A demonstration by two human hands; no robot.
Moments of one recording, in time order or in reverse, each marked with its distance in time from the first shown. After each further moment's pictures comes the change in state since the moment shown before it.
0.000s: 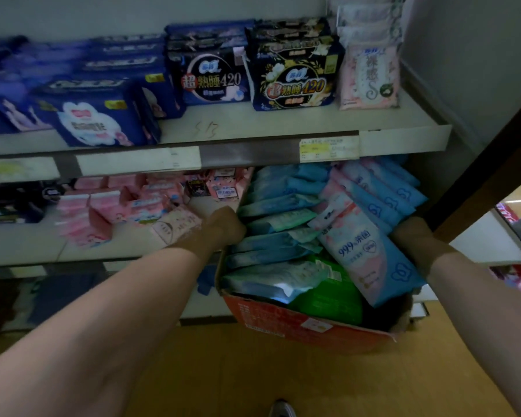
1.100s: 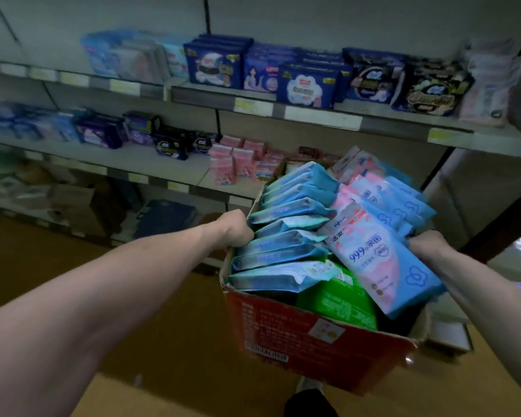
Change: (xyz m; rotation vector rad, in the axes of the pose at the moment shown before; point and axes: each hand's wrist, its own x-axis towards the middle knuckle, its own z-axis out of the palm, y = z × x) left_hand -0.272 -0.255 0.006 -0.253 0.109 -0.143; right_hand -0.302 0.012 0.073 -0.040 -0.143 -0.247
